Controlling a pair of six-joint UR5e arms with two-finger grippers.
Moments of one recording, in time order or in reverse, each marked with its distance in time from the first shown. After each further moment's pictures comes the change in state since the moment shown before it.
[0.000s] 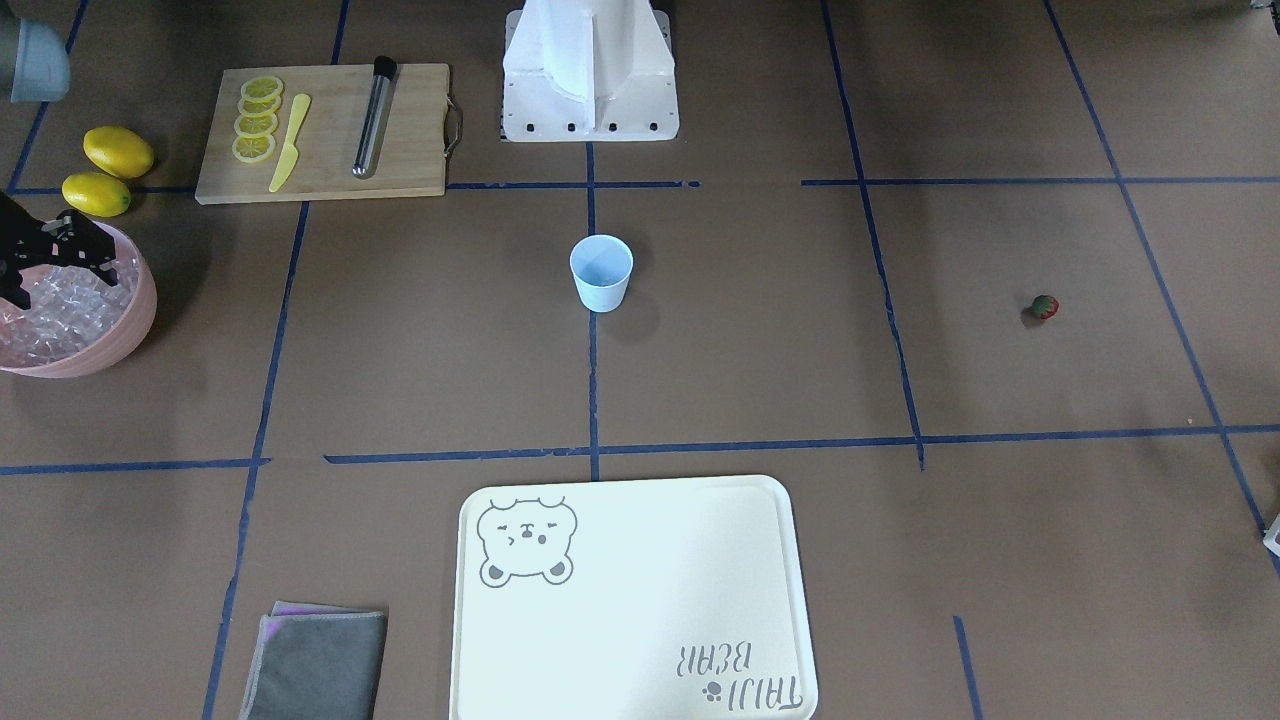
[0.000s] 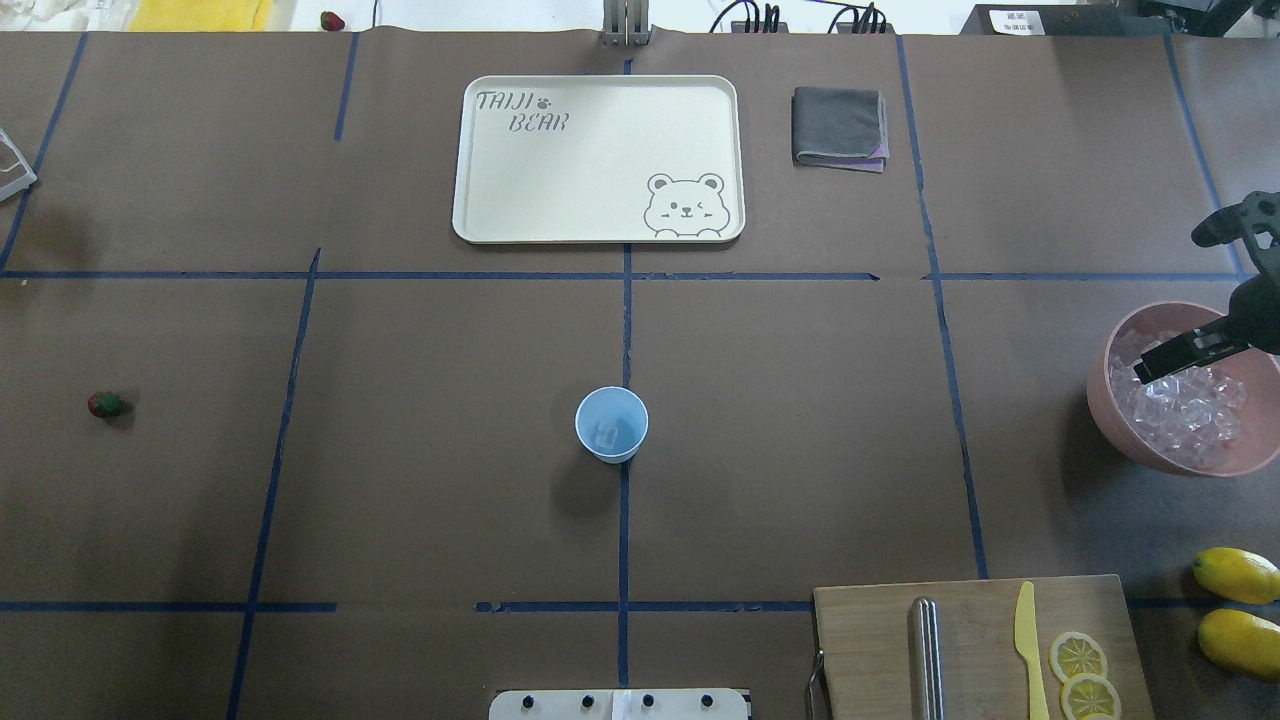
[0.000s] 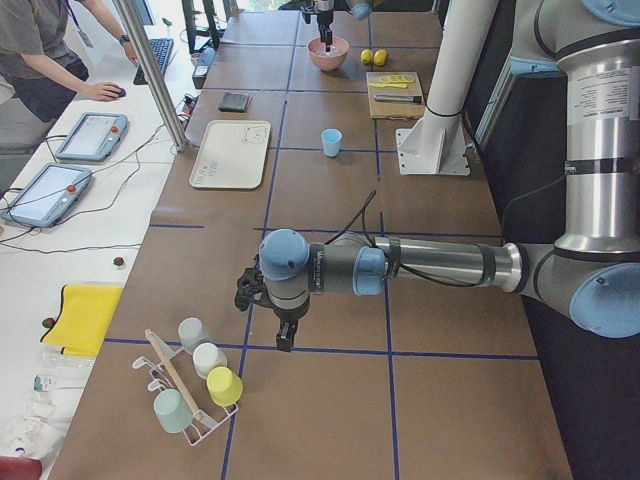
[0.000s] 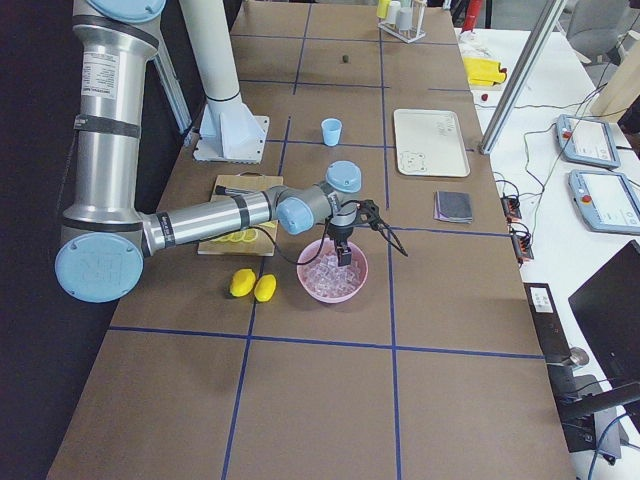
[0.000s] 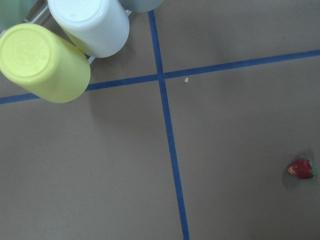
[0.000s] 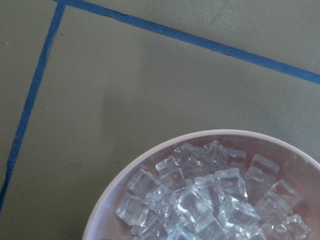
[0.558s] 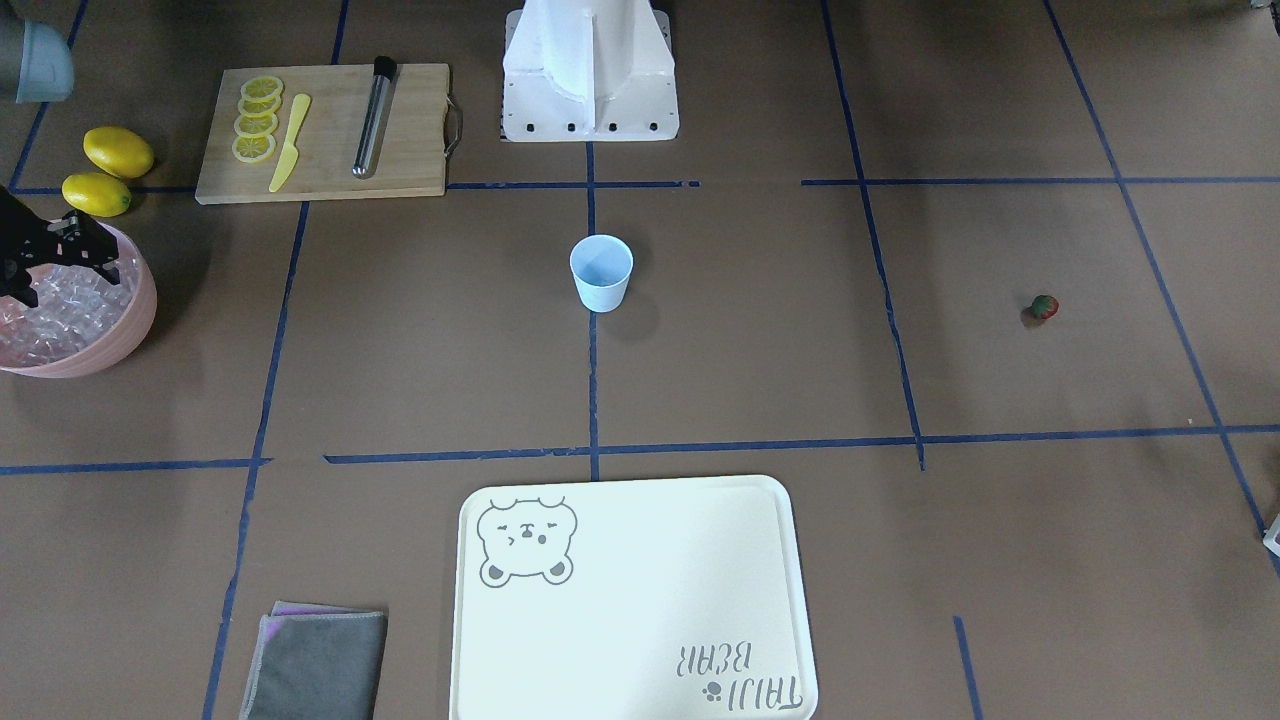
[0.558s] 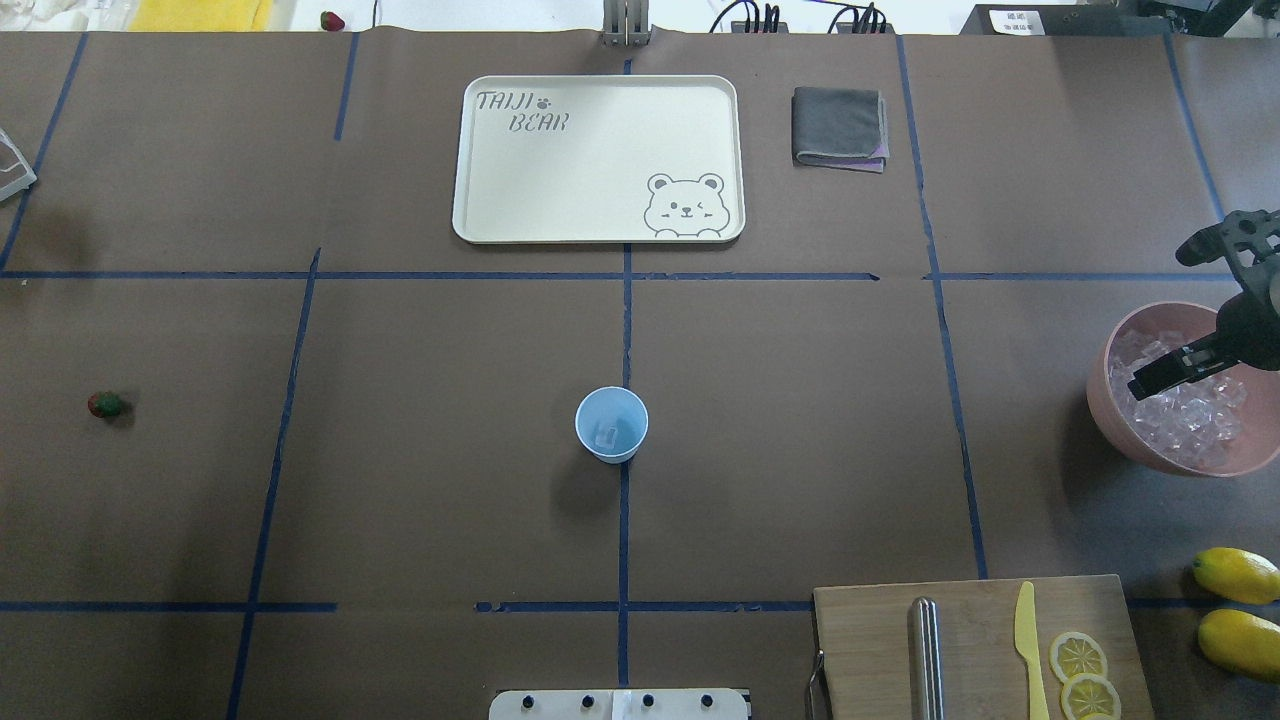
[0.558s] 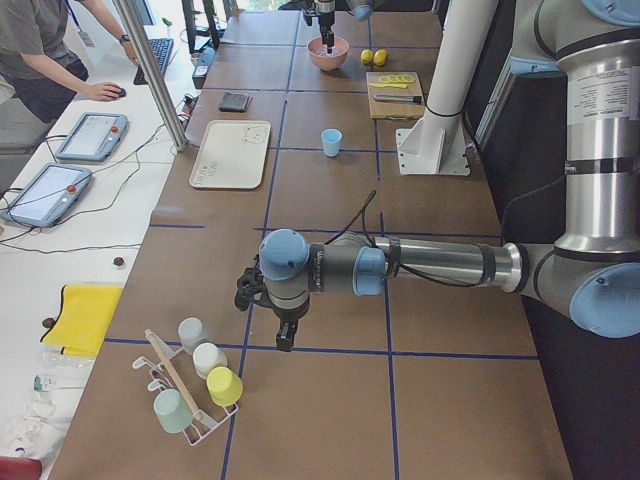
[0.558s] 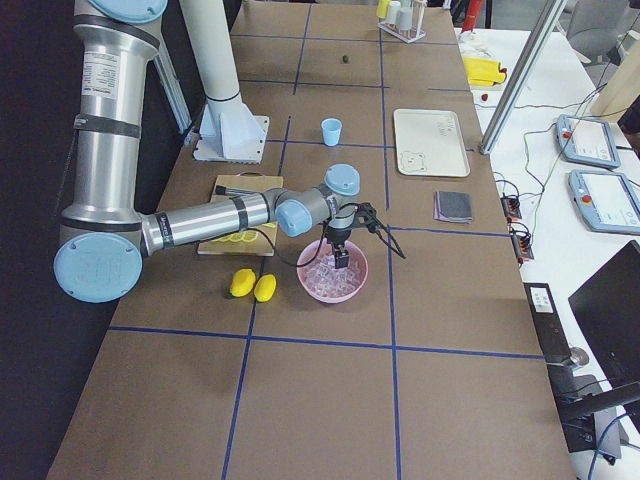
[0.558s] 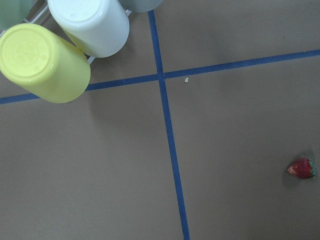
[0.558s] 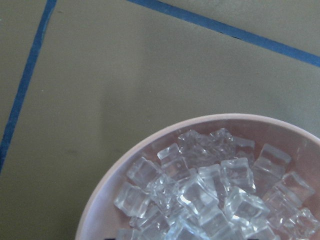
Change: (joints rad) left arm 0.000 0.000 0.000 0.000 0.000 0.001; right arm -0.009 -0.008 -0.008 -0.002 -0.003 -0.014
